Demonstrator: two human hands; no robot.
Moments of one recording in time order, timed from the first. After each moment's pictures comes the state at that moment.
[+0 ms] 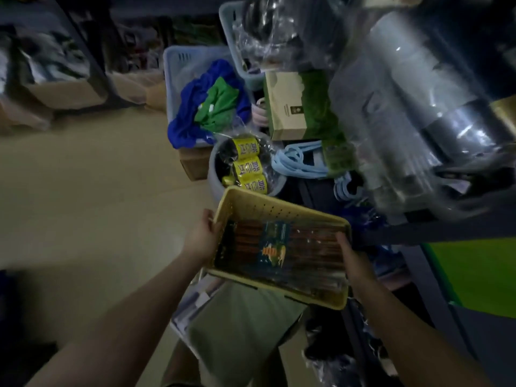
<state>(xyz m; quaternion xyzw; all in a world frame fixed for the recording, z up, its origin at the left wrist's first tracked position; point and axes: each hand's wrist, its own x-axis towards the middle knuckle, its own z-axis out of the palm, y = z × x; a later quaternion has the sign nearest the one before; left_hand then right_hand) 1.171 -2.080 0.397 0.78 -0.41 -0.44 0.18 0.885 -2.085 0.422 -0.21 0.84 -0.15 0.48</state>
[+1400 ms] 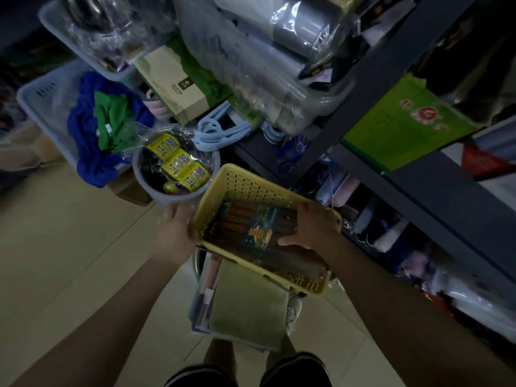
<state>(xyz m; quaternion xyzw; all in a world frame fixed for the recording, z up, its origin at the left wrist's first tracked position) 1.156 -2.094 0.432 0.58 -0.74 -0.34 0.03 0.901 -2.023 0.429 -0.53 0.77 0.24 0.26</state>
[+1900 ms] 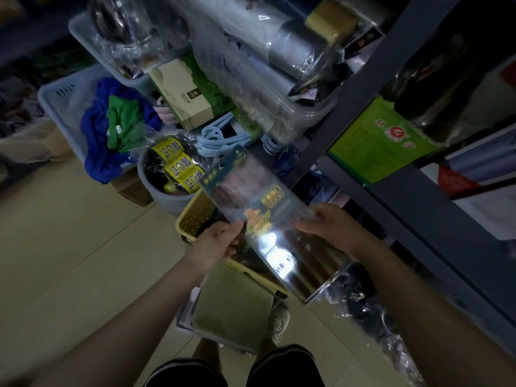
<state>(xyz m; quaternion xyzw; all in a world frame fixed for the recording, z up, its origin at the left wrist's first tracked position) 1.093 -2.044 0.479 0.59 -0.41 -0.69 0.07 0.858 -1.995 0.502 -0.41 0.72 -0.18 0.53</state>
